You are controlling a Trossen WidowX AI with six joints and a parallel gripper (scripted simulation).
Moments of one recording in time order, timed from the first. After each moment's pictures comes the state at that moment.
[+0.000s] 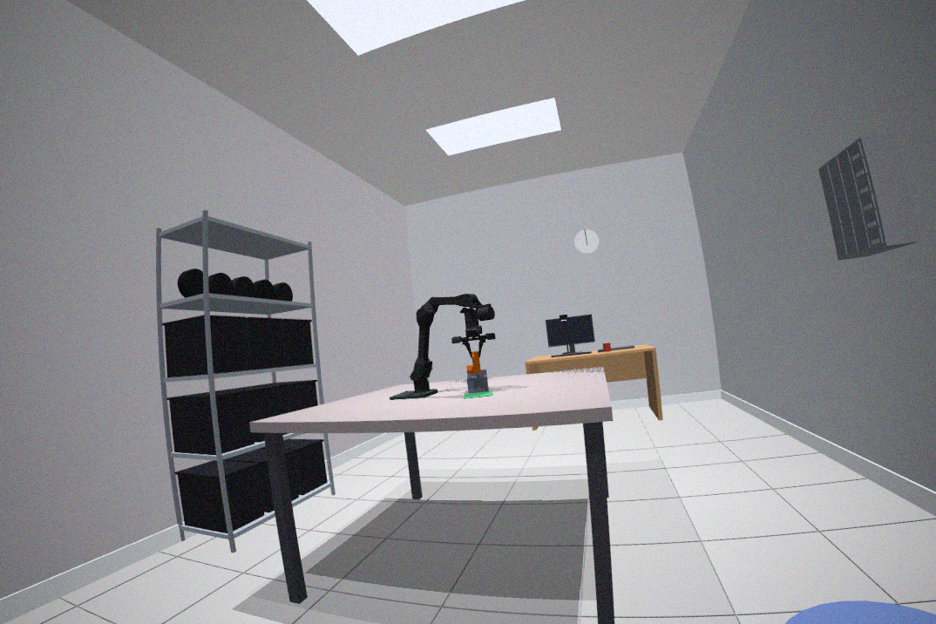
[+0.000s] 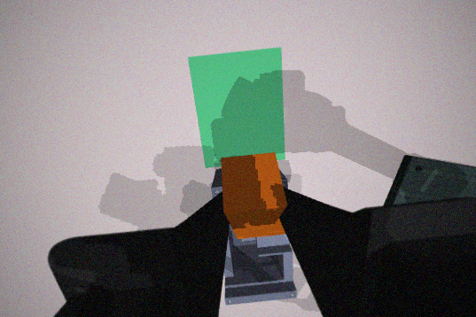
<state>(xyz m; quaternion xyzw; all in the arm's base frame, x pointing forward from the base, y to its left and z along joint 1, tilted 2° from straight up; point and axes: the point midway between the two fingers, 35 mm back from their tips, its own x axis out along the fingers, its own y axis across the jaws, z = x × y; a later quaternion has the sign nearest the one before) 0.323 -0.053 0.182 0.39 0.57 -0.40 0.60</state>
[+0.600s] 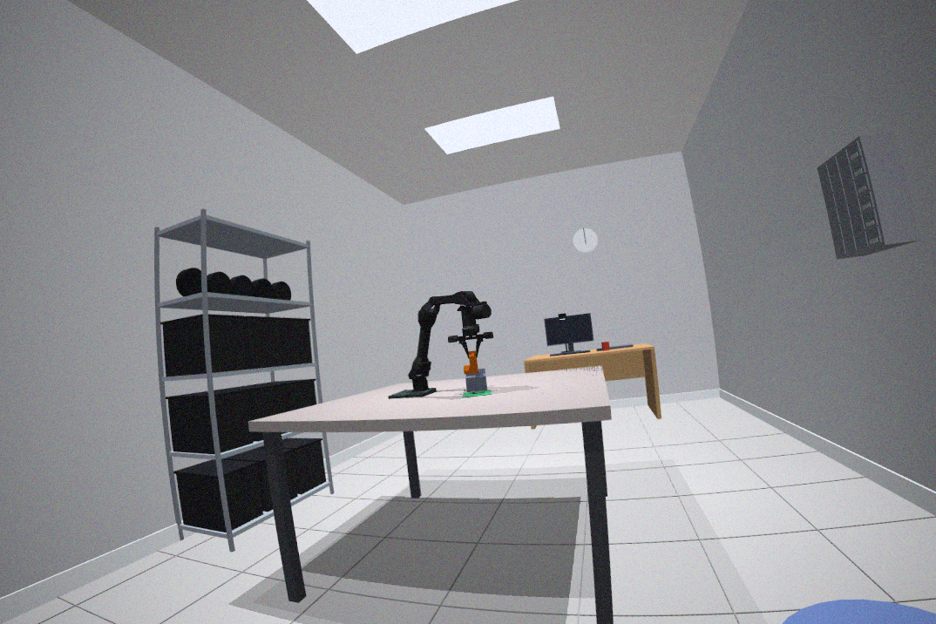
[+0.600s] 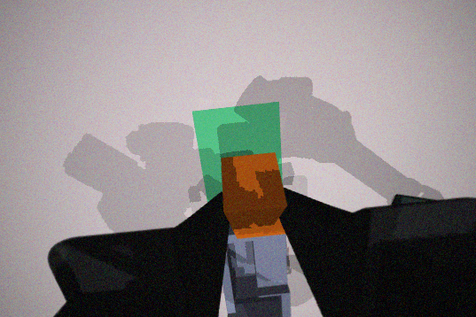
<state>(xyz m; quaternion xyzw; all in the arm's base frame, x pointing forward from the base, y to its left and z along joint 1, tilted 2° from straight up) 0.343 -0.117 0.185 0.39 0.57 -0.40 0.60</state>
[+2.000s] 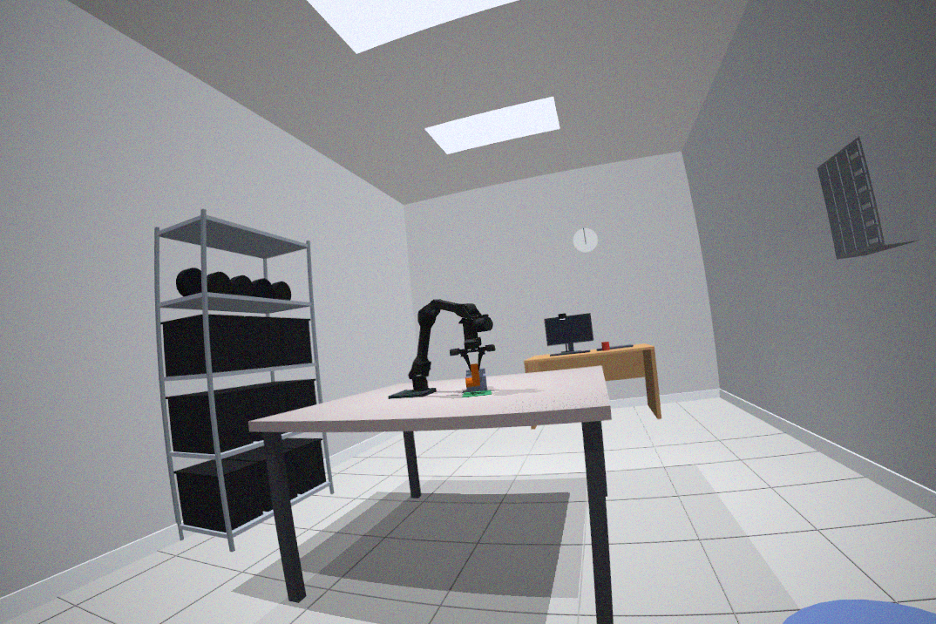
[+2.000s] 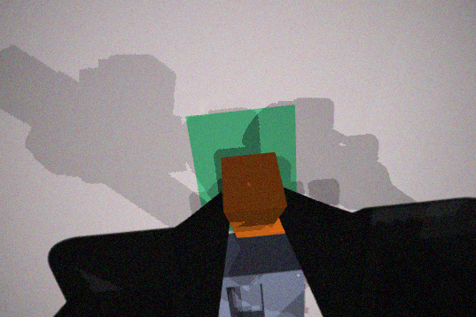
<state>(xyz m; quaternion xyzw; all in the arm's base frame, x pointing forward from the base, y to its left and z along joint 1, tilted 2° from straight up) 0.349 -0.123 0.132 0.39 0.57 -0.40 0.61</state>
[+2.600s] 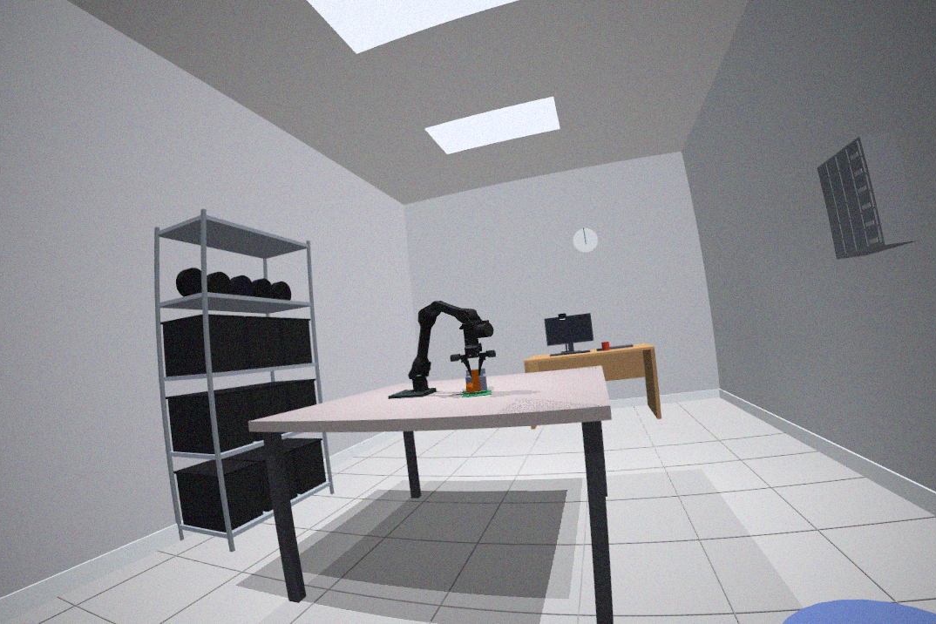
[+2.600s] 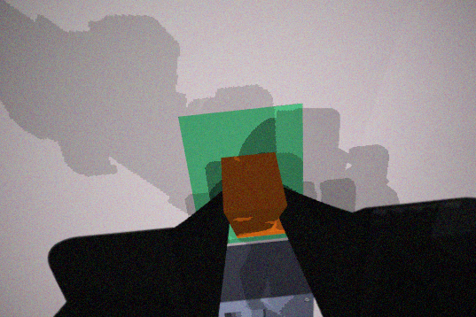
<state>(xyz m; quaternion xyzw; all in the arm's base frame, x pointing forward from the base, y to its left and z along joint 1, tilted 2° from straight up) 0.349 -0.124 0.108 0.39 0.57 -0.40 0.61</state>
